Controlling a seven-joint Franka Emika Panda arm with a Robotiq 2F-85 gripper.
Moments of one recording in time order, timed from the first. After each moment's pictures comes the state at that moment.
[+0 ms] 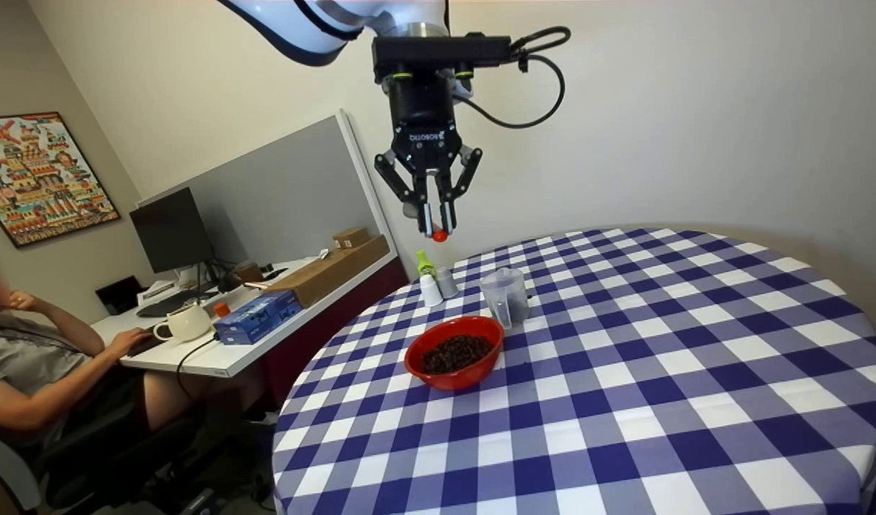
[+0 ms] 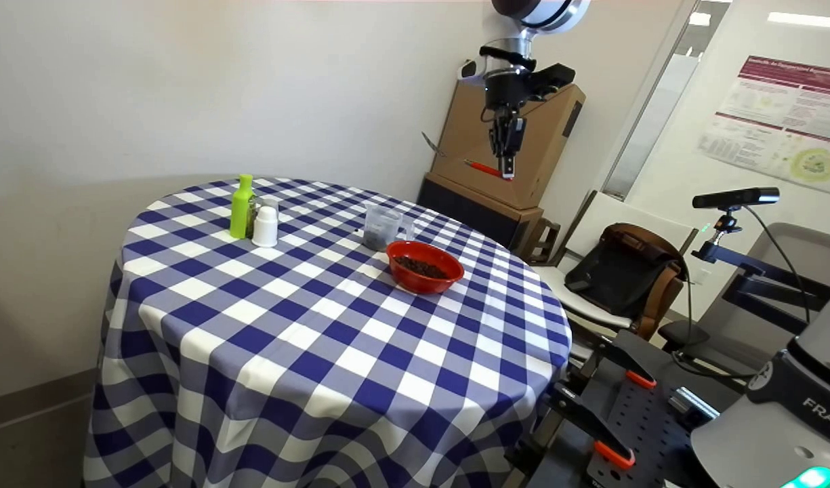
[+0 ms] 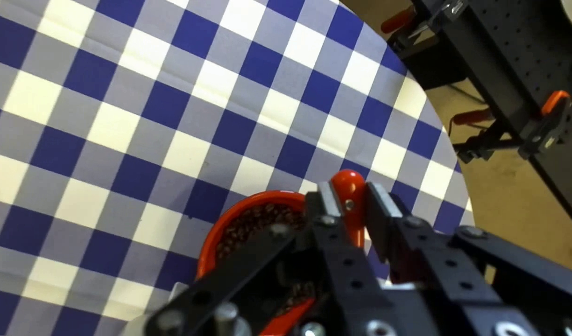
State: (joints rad) arm -0.19 0.23 -0.03 -1.94 -0.14 1.81 -0.99
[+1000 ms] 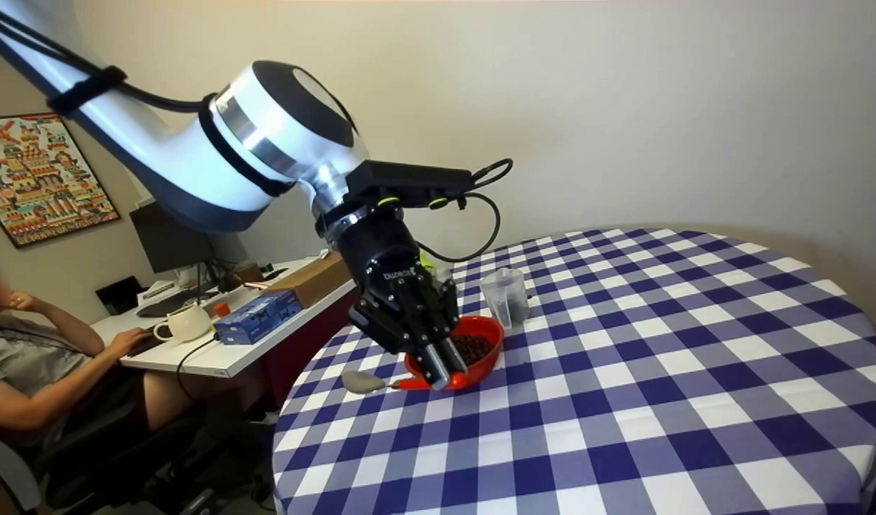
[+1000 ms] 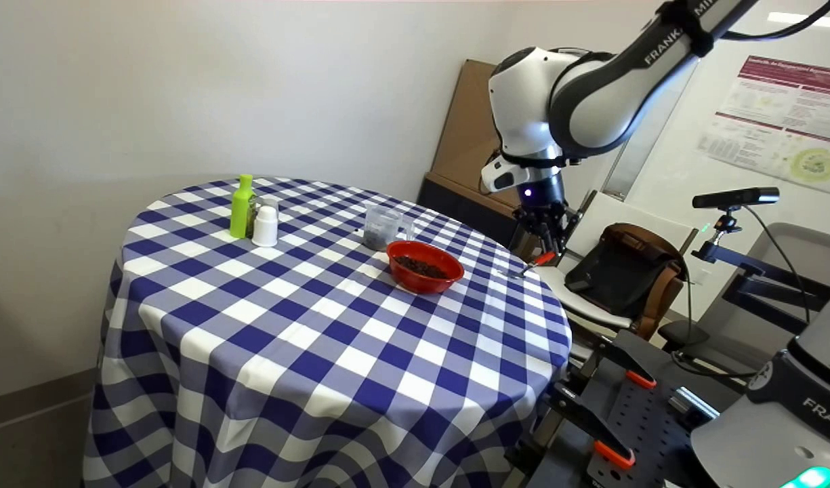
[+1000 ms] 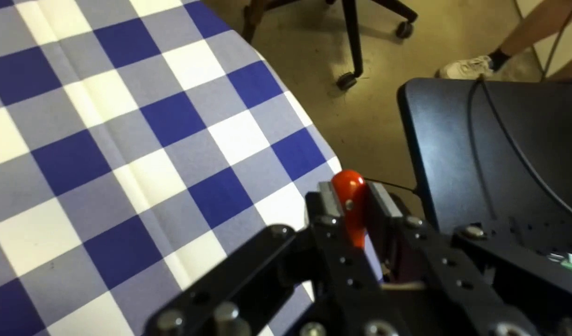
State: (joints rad) arm -0.13 0.13 -0.04 -2.49 -0.79 2.16 -1.08
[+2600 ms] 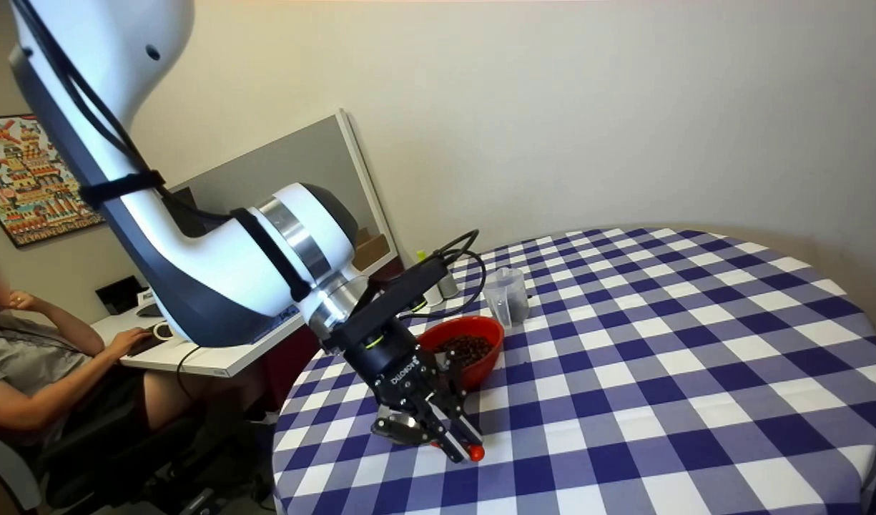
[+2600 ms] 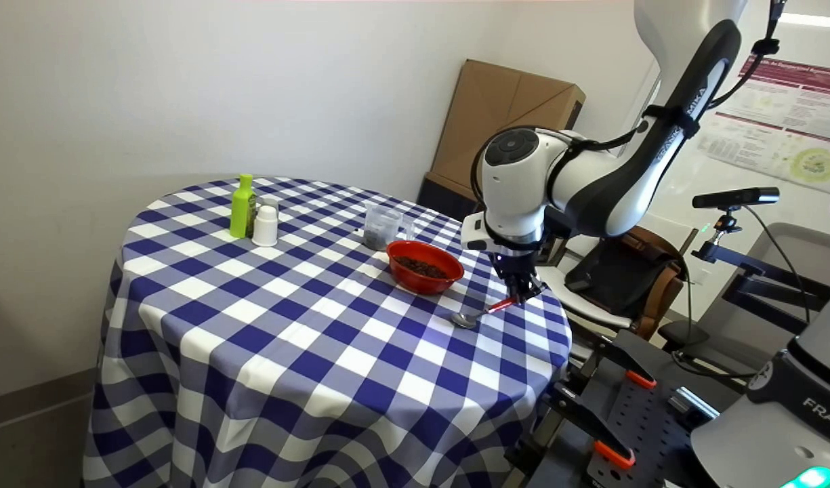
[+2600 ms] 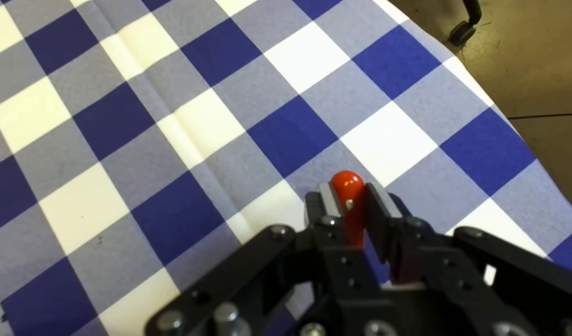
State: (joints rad) arm -0.11 0.40 -0.04 -2.52 -1.30 2.47 -0.26
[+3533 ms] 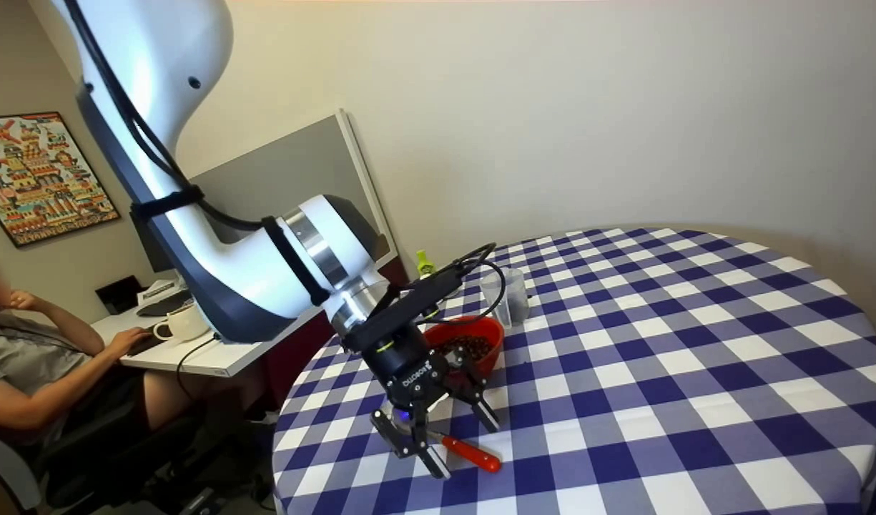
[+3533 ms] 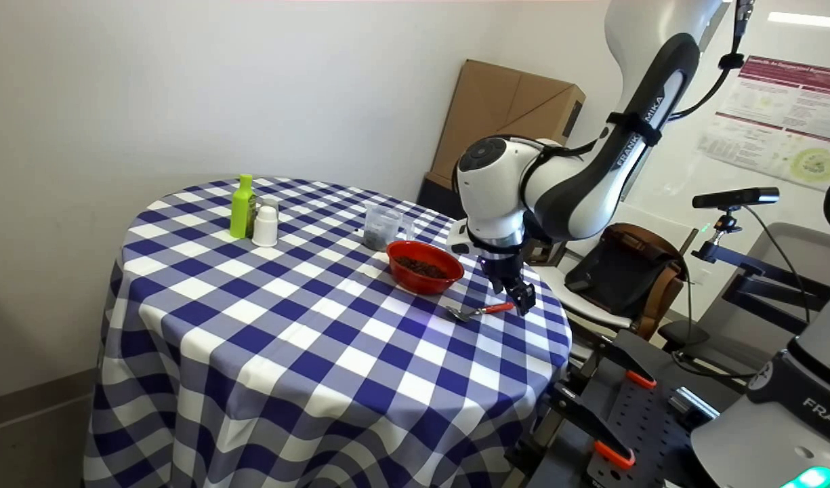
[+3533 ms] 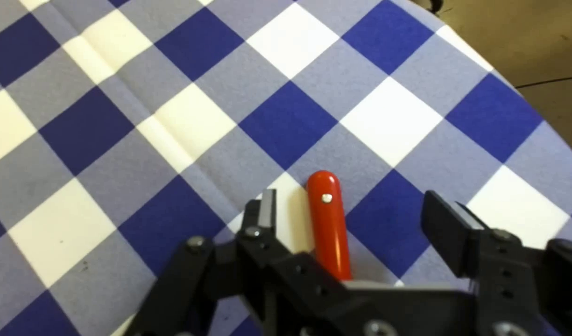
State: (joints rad) arm -0.13 0.49 0.00 -2.42 -1.13 2.40 -0.29
